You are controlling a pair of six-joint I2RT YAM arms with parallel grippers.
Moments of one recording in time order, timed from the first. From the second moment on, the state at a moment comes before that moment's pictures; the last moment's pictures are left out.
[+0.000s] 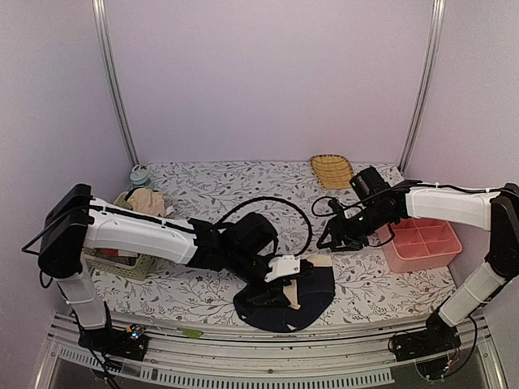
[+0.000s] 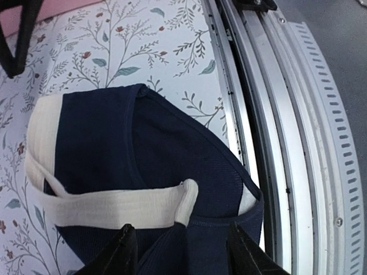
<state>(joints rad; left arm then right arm) -1.12 1.76 1.12 -0.24 0.35 0.37 0.57 1.56 1.03 -0.57 -0.49 0.46</state>
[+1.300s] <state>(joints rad) -0.71 1.76 1.13 -0.14 -0.16 0.10 0.49 1.50 0.91 -0.46 -0.55 0.54</state>
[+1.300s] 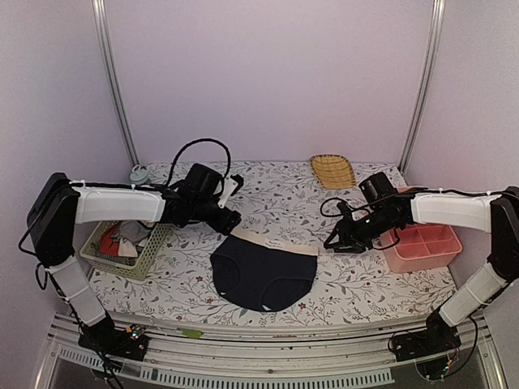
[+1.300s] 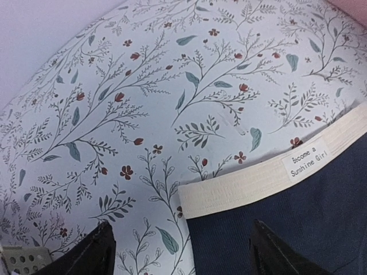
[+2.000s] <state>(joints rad) -0.71 1.39 0.86 -0.26 -0.05 -0.12 0.67 2.08 1.39 -0.57 -0.52 0.31</state>
